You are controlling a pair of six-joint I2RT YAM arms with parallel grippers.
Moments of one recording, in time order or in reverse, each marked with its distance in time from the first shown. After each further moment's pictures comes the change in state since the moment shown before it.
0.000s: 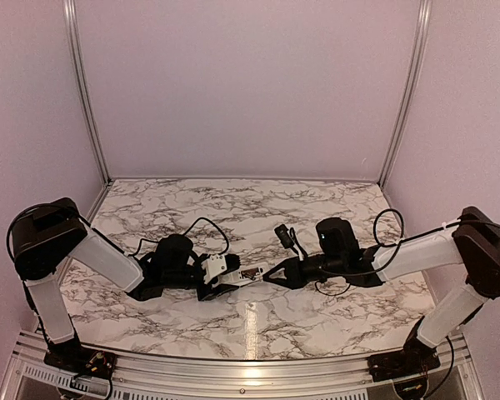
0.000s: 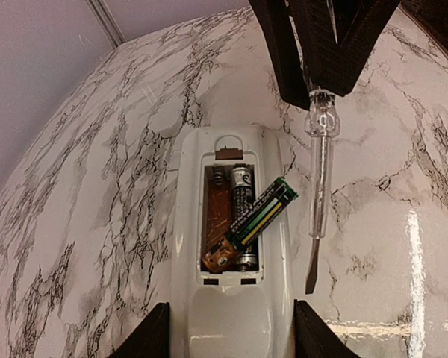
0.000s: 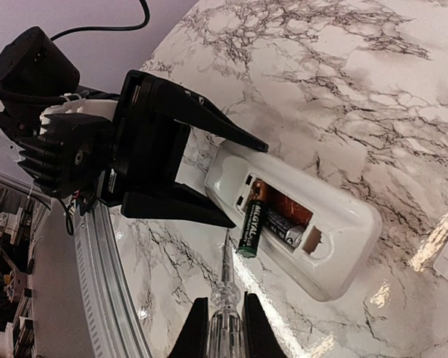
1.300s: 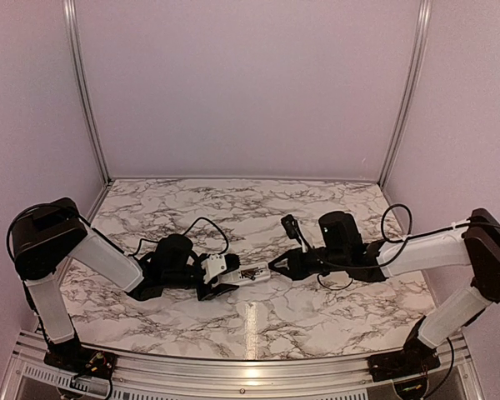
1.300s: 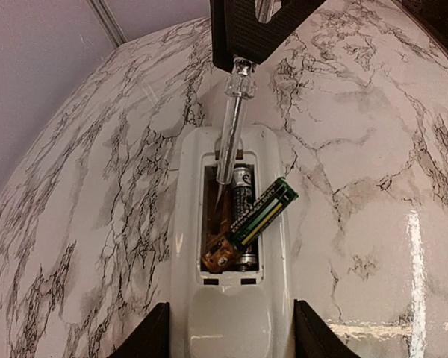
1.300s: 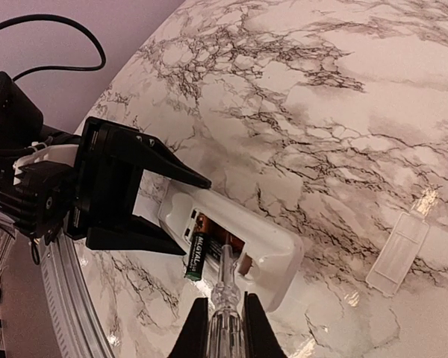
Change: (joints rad) left arm 0.002 0.000 -0.001 0.004 0.000 0.000; right arm -0.019 -0.053 0.030 -0.082 0.167 -0.035
